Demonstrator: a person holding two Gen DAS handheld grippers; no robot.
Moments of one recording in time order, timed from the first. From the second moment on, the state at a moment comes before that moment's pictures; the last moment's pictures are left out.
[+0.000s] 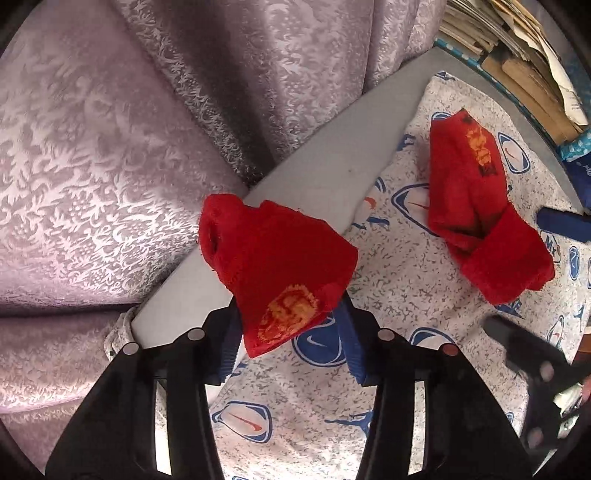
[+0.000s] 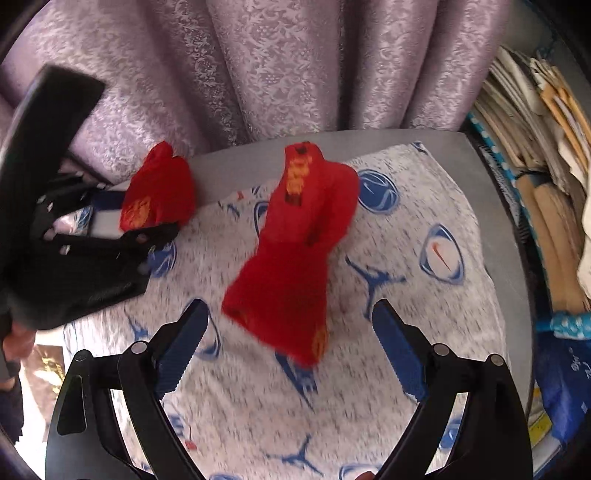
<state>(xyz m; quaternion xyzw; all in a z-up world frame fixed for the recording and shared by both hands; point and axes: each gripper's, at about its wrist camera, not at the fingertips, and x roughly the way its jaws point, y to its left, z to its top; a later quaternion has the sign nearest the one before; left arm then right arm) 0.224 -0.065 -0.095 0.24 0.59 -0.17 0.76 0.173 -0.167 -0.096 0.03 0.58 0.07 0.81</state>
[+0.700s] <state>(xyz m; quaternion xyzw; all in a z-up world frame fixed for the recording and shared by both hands) 0.177 -0.049 -0.037 0.24 0.54 -0.18 0.78 0.176 -0.173 -0.066 0.00 0.57 0.05 0.82</state>
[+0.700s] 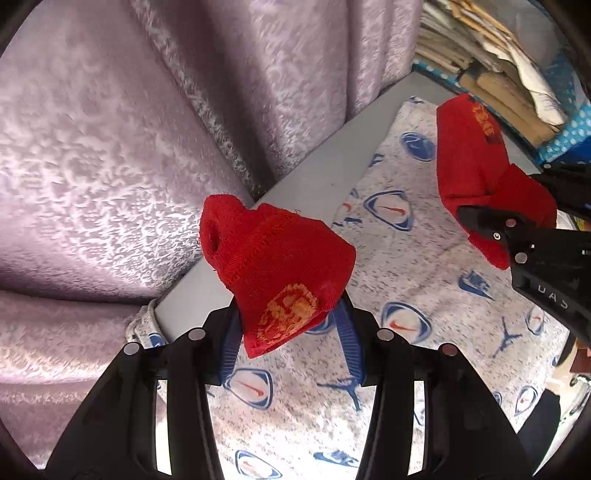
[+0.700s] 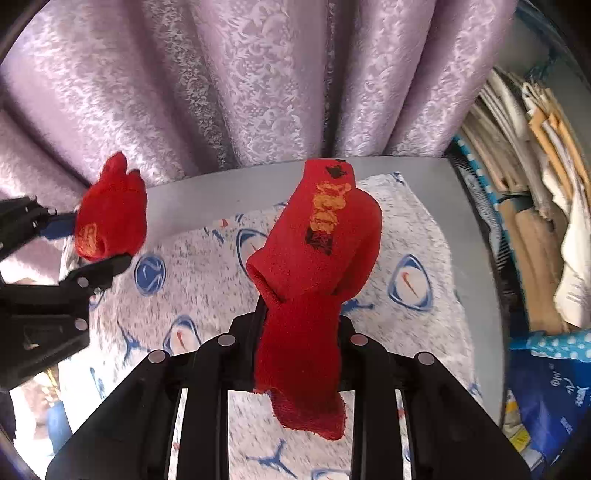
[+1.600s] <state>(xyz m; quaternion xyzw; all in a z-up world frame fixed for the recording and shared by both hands) 0.066 -0.151 -0.034 0.33 0.53 -0.29 0.73 0.036 -0.245 -0.059 0.01 0.57 0.02 0.82</state>
